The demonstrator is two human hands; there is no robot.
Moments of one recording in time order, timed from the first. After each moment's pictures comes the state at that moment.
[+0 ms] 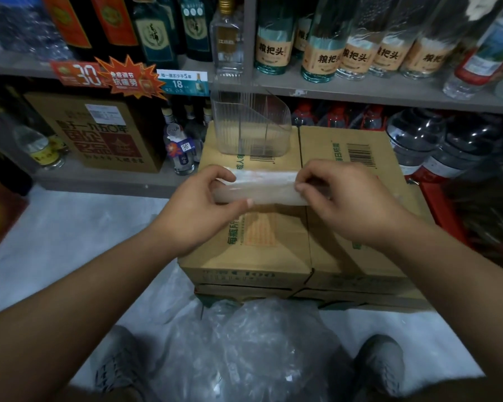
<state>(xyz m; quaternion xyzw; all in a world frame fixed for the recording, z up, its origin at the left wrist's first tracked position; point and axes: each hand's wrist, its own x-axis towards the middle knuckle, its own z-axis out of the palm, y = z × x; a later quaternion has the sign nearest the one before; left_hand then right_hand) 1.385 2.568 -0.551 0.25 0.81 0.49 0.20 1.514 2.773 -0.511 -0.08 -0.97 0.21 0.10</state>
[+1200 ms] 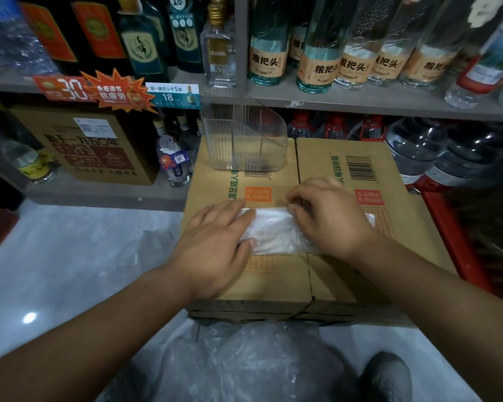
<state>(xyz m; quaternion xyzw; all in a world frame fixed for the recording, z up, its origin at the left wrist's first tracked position) 1.382 2.584 -0.592 0.48 0.86 0.10 0.09 1.480 2.796 -0.566 -0.11 -0.98 0.16 0.11</state>
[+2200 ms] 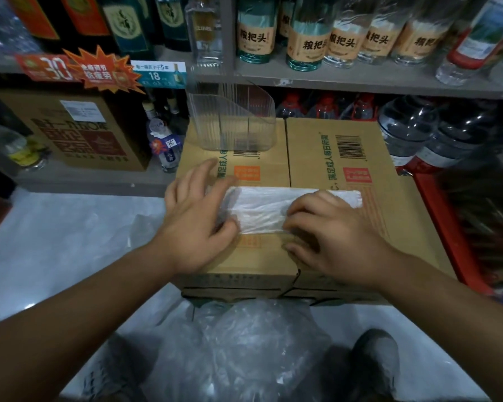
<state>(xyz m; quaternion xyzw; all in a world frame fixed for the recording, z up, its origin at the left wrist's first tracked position) 1.390 2.578 -0.592 0.44 0.87 0.22 0.04 1.546 2.795 -0.581 0.06 -0.98 0.14 0.10</state>
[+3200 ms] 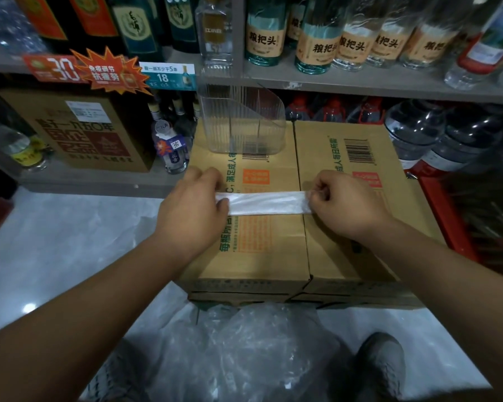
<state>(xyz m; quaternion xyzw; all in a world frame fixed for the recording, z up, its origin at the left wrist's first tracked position) 1.370 2.589 -0.582 0.32 0.92 0.23 0.01 1.496 2.808 -0.569 -0.26 -0.95 0.19 0.04</state>
